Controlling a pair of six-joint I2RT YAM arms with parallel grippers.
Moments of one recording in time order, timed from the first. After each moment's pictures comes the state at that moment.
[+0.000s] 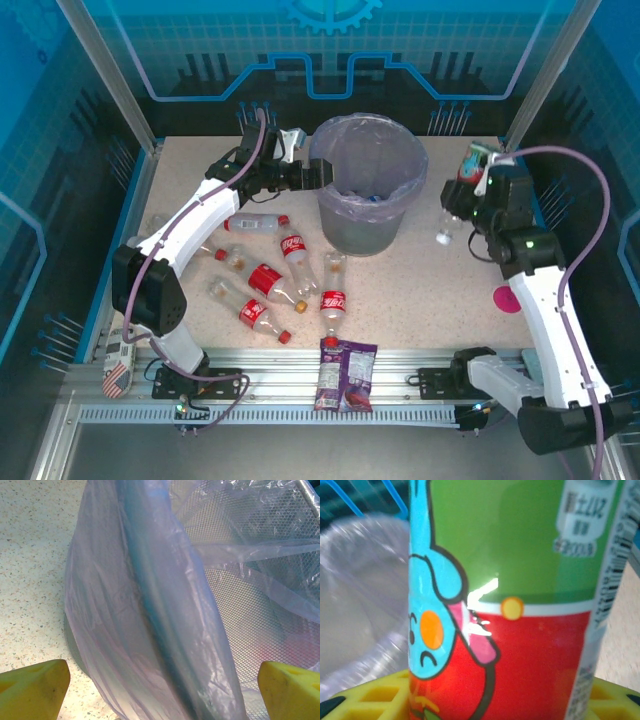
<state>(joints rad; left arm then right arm) -0.37 1.70 1.56 -0.52 0.42 -0.45 0.13 1.03 1.26 -0.74 0.08 0.34</state>
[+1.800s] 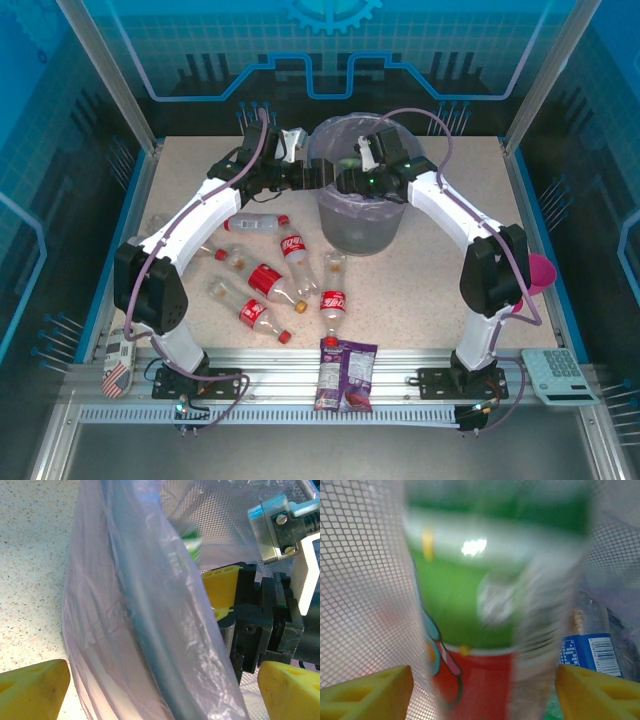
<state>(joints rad) -0.37 1.72 1.56 -0.50 0.42 -0.45 0.42 1.84 1.62 -0.63 -0.13 0.24</state>
